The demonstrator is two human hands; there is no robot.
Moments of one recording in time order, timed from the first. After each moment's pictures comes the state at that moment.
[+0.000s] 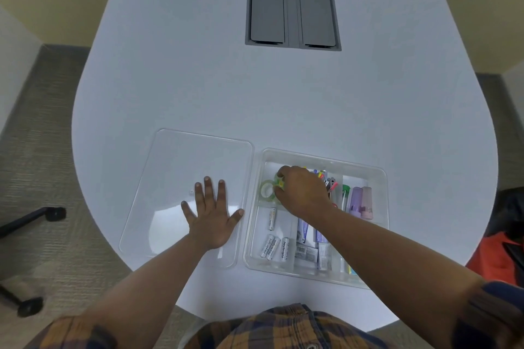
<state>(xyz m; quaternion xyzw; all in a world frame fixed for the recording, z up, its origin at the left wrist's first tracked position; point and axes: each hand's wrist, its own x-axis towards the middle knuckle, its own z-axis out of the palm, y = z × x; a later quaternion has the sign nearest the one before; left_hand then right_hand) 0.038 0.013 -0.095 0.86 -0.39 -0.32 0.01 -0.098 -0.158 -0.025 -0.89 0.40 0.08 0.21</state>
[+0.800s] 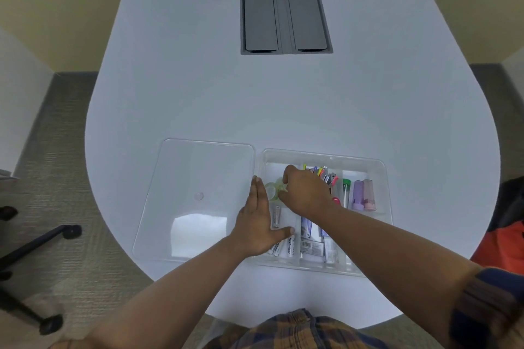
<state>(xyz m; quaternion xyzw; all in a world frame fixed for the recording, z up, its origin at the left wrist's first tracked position) -0.019 -0.017 -0.046 0.77 -0.49 -0.37 0.18 -0.108 -0.151 -0.023 -0.87 0.42 0.09 0.24</state>
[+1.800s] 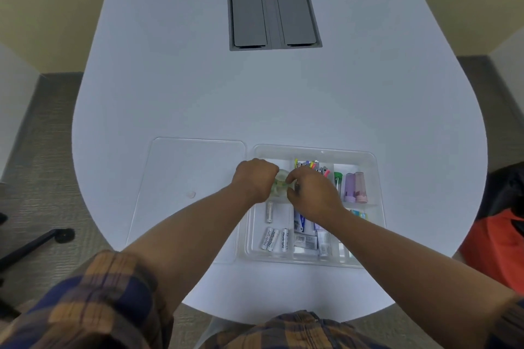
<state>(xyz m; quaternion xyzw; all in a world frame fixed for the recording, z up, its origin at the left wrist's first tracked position) 0.008 -0.102 -0.008 0.73 -0.65 -0.20 -0.11 -0.149 -0.146 -0.020 -0.86 0.43 -0.02 0.29</state>
